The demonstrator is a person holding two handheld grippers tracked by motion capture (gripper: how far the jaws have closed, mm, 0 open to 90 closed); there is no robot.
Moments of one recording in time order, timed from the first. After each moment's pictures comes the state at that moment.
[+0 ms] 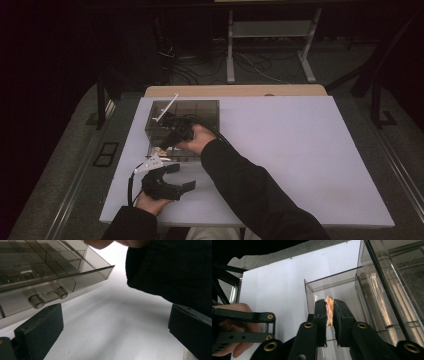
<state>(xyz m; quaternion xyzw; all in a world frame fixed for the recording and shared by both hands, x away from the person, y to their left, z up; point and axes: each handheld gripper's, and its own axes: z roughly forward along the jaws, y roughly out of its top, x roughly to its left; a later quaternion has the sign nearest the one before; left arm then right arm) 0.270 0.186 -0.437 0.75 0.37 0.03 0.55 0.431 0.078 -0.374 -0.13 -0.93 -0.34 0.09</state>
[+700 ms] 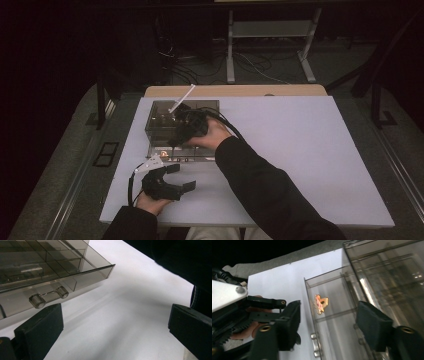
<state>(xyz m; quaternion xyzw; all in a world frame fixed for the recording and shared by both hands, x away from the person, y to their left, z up) 0.271 0.186 -0.438 0.75 0.37 0.03 0.55 0.420 0.030 -0.337 -0.15 -0.92 -0.36 0.05</state>
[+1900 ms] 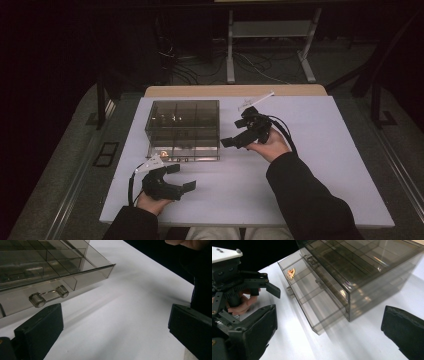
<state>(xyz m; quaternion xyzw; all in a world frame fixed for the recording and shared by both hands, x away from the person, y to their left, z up) 0.270 0.186 -0.438 0.75 0.37 0.03 0.55 0.387 -0.133 -0.344 -0.29 -0.85 -0.44 0.01</state>
